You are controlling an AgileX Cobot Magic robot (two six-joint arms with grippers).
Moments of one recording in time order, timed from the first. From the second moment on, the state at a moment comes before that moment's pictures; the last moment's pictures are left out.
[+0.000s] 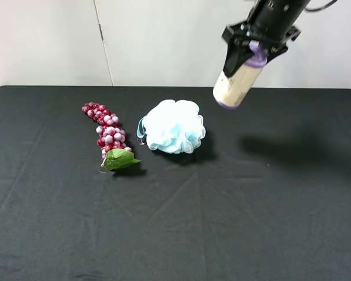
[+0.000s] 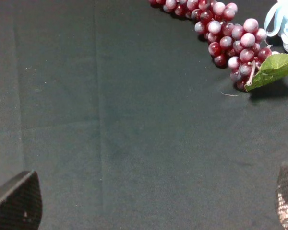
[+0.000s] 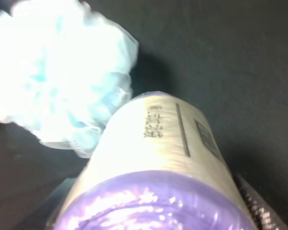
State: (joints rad) left arm -0.05 0.00 -0.49 -0.02 1.05 0.04; right arm 0.32 1.83 -1.73 0.25 1.21 -0.20
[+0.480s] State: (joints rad) left arm -0.05 0.00 -0.49 -0.02 1.05 0.04; right arm 0.32 1.64 -1.64 0.39 1.22 -0.21
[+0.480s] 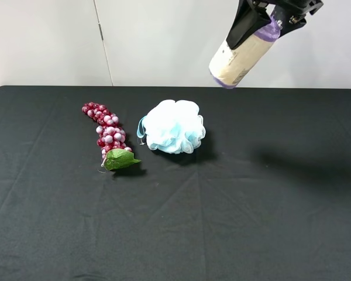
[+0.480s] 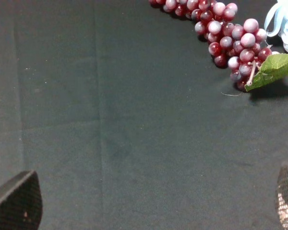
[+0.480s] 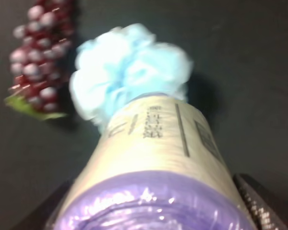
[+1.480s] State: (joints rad) left arm -0.05 0.00 -0.49 -0.02 1.05 0.04; right arm 0.32 1.59 -1.37 0.80 1.23 -0.64
